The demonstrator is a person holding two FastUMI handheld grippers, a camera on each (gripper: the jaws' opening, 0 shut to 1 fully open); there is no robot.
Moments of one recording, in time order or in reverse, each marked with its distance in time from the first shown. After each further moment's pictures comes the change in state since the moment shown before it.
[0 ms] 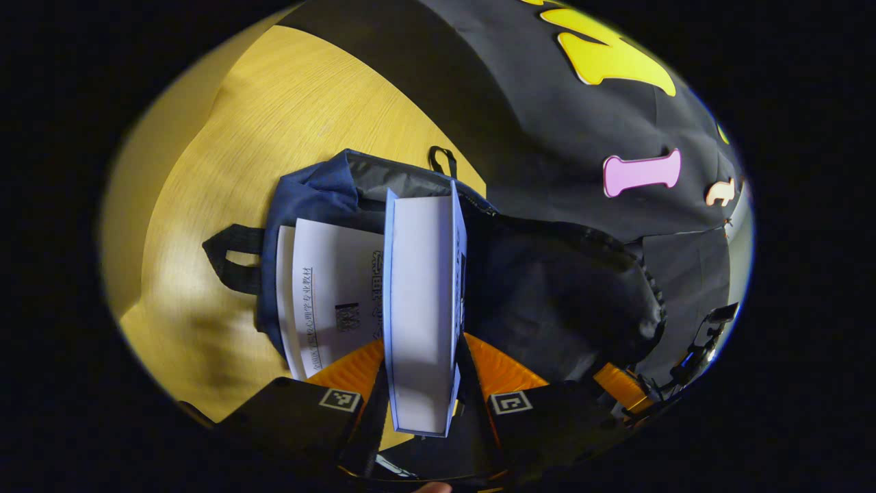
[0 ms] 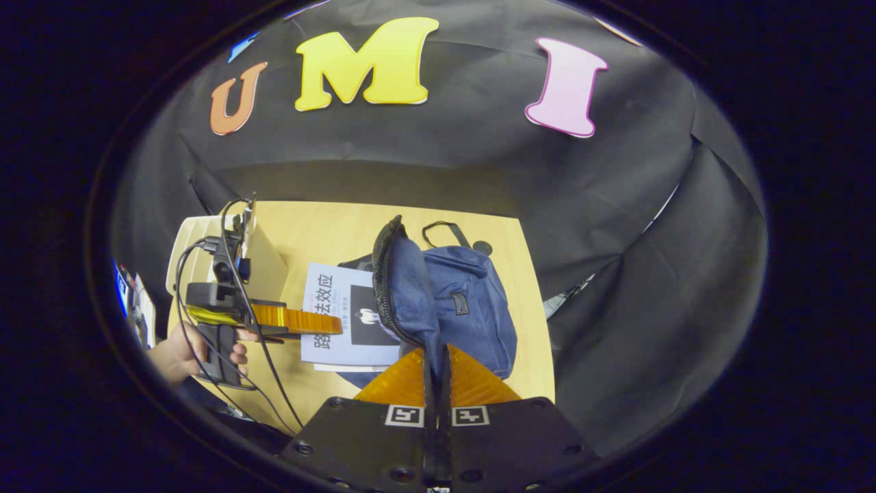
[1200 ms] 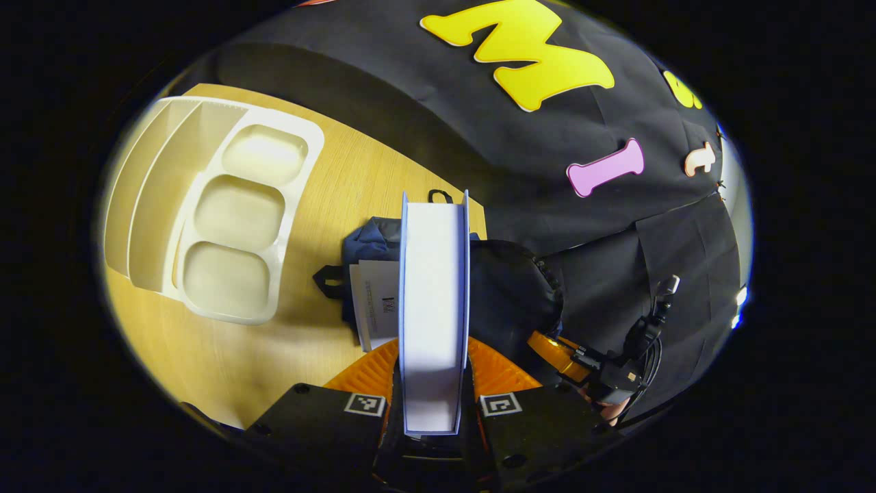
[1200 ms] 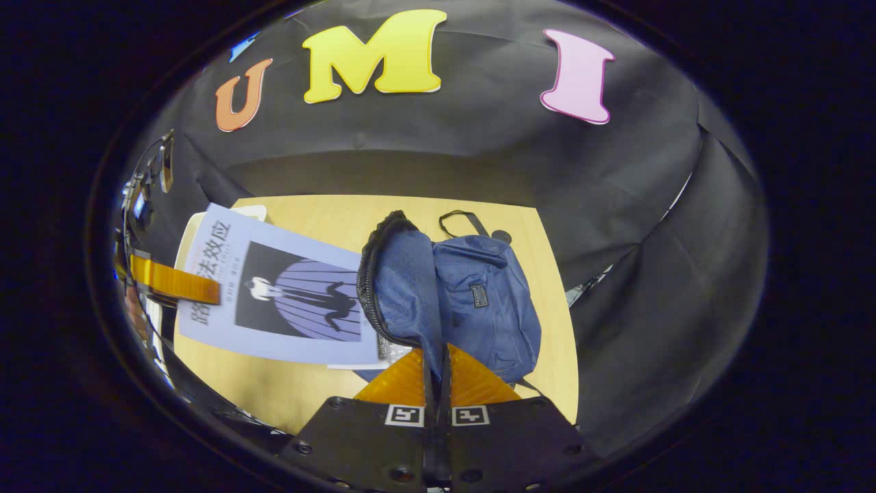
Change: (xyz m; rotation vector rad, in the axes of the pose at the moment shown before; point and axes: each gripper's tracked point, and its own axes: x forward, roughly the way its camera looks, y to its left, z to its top) left arm -0.153 -0.032 0.007 0.114 -0.090 0.102; right arm 0.014 0.026 -0.019 0.007 0.018 0.054
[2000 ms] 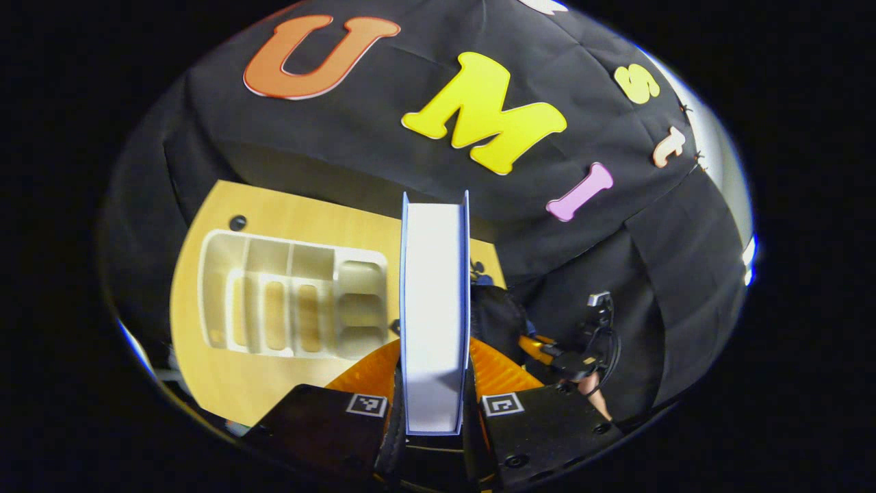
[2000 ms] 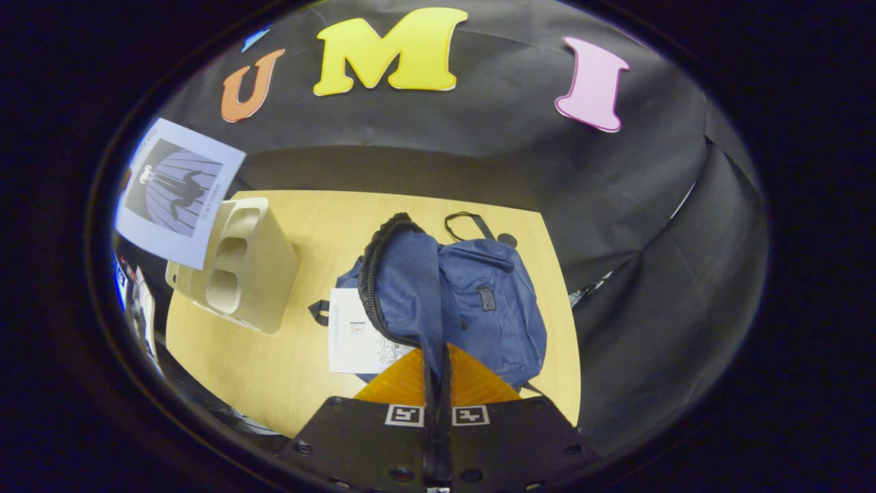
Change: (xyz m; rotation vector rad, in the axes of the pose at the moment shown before) left arm -0.210 -0.016 0.095 0.201 -0.120 0.075; right arm 0.012 0.016 -0.002 -0.034 -0.009 -0.035
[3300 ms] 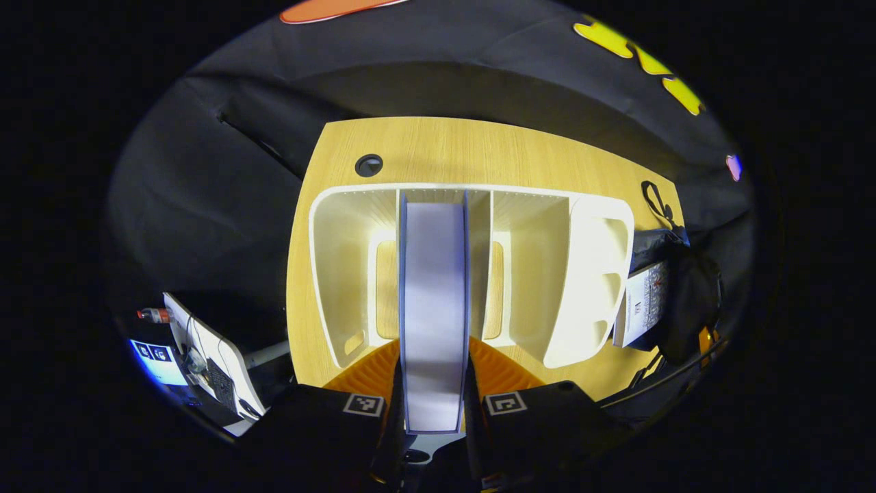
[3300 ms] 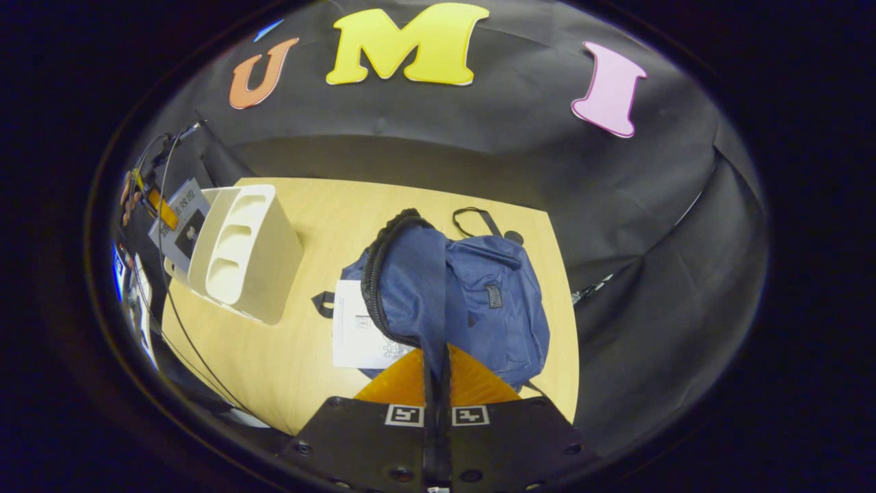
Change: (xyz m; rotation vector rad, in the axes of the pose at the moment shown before) left arm 0.015 0.264 -0.004 0.052 0.379 0.697; right arm 0.003 0.020 -0.001 -0.041 0.034 0.005
